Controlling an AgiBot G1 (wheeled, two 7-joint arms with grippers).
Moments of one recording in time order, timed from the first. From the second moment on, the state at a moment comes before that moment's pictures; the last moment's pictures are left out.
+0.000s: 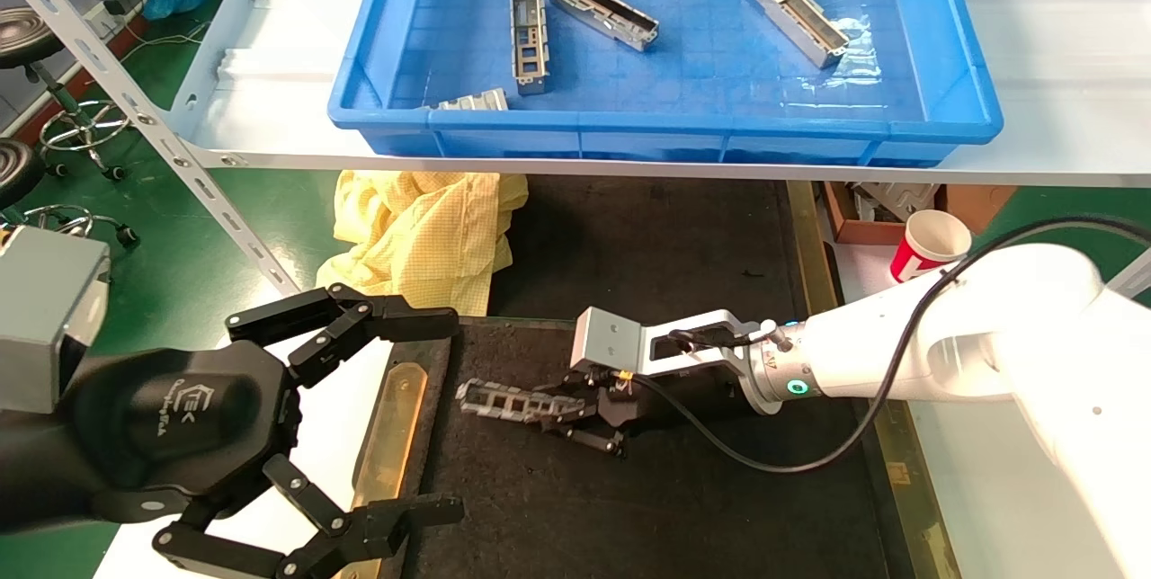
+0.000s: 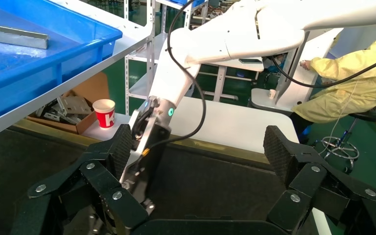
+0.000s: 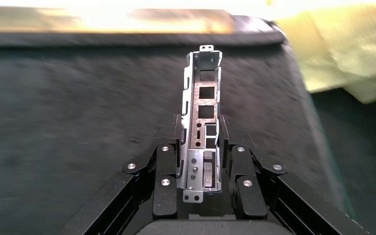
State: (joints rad) left arm -1.10 0.57 0.38 -1.26 0.66 1.45 -0.13; right arm 1.65 -1.35 -1.15 0.18 -0.96 -1.25 -0.35
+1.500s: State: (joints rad) left arm -1.10 0.57 0.38 -1.26 0.66 1.45 -0.13; right arm 1.60 -1.36 -1.25 0.34 -0.91 -1.08 -0.31
